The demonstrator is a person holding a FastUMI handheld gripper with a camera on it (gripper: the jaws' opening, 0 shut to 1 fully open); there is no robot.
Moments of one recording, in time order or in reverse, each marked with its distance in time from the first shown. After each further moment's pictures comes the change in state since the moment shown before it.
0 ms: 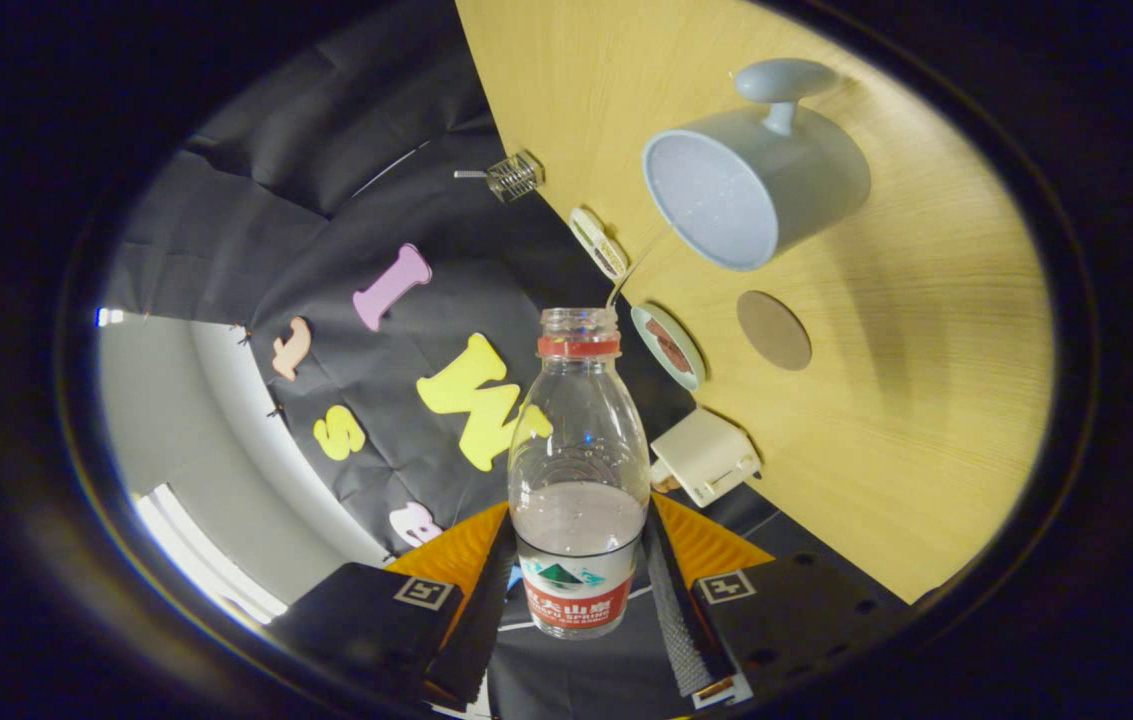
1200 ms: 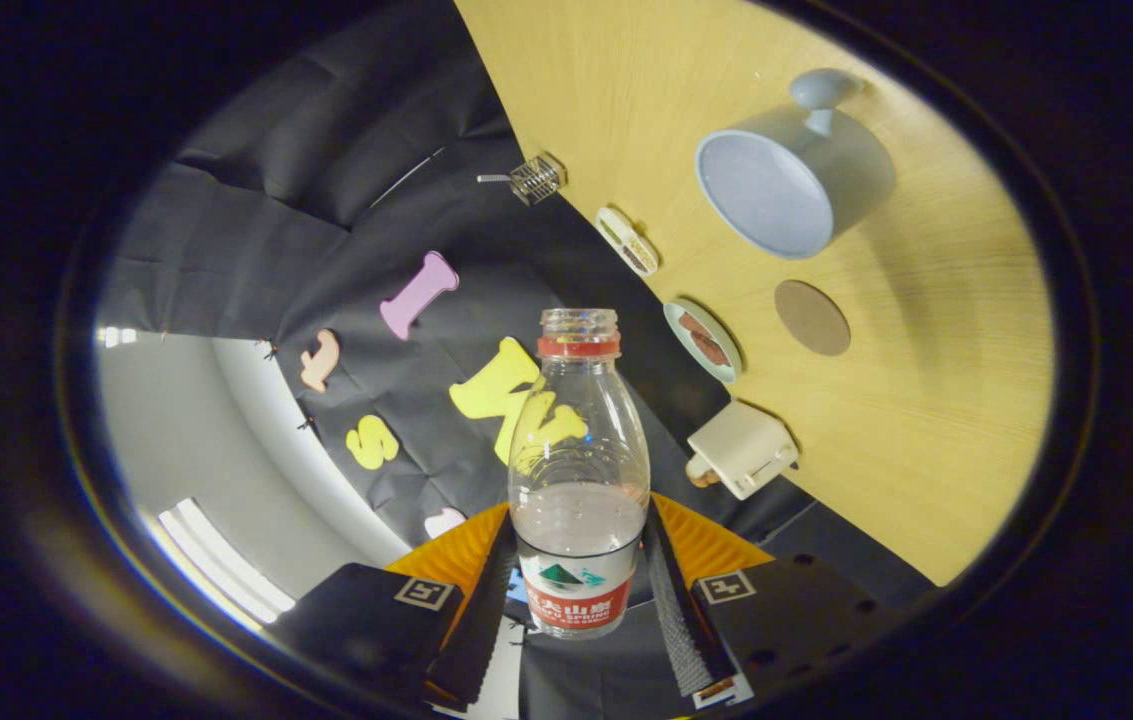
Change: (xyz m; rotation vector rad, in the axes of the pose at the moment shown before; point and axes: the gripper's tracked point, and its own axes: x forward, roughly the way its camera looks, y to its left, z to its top) arm -0.002 0.034 -0.004 0.015 -0.005 0.083
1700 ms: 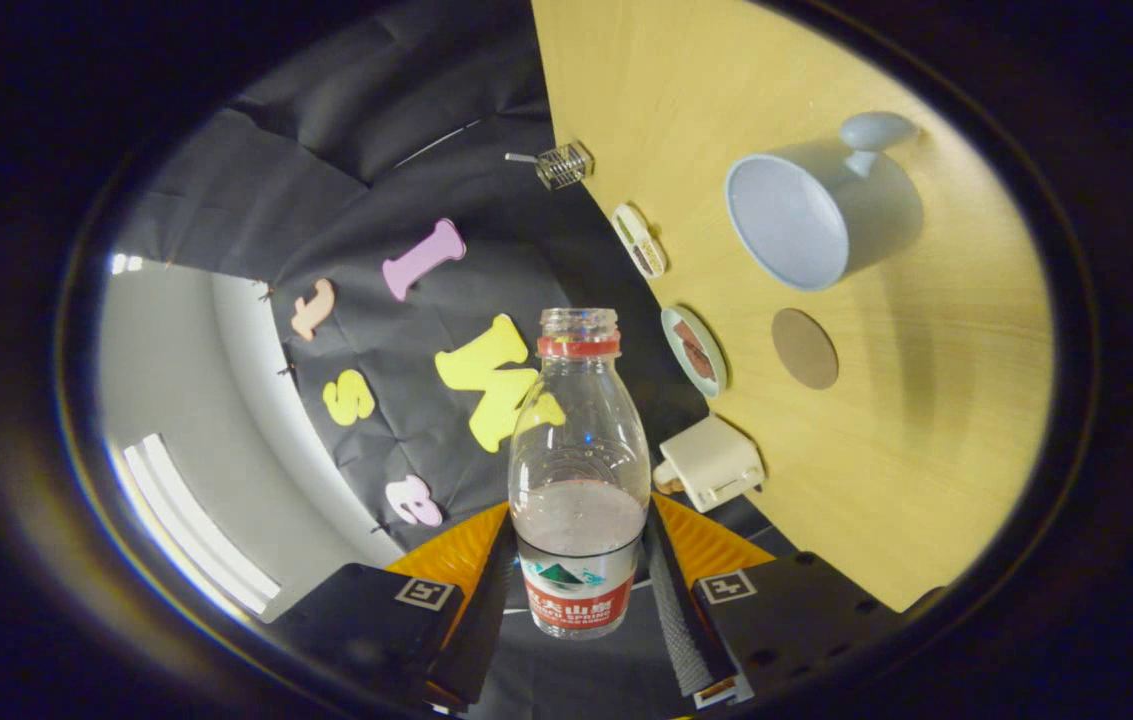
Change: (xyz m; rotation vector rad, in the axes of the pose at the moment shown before) arm -0.007 -0.027 -0.005 -0.225 0.050 -0.064
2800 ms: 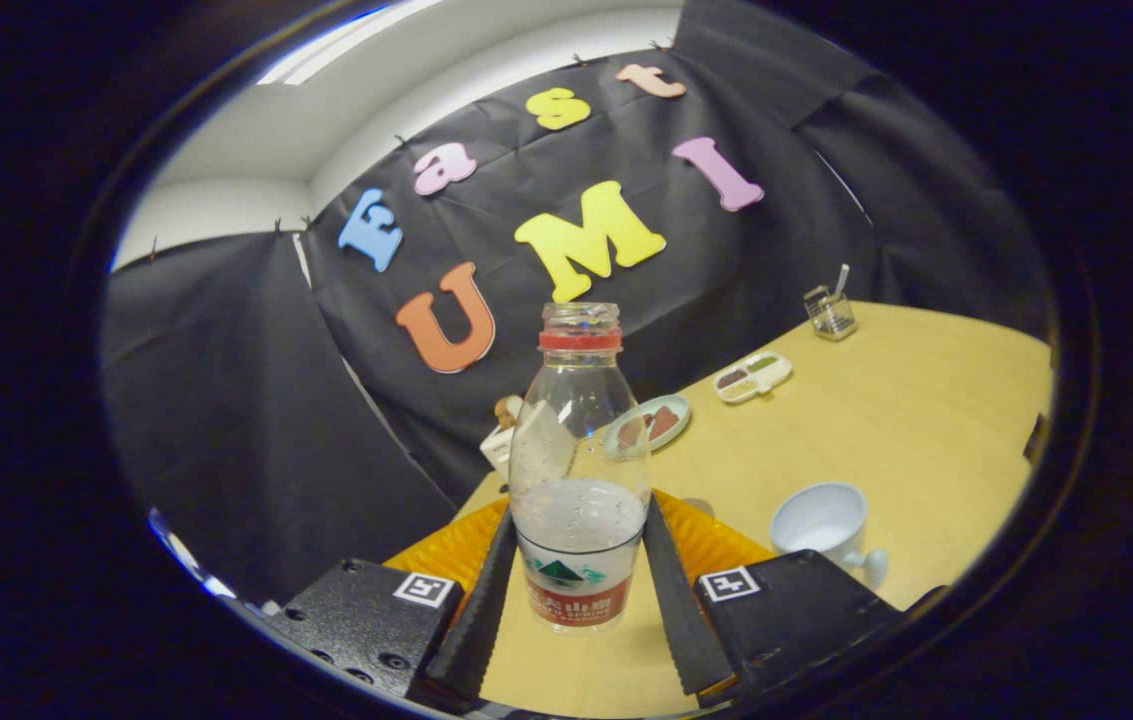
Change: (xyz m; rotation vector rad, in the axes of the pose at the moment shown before) arm -0.034 -0.011 -0.011 -1.554 0.197 -0.184
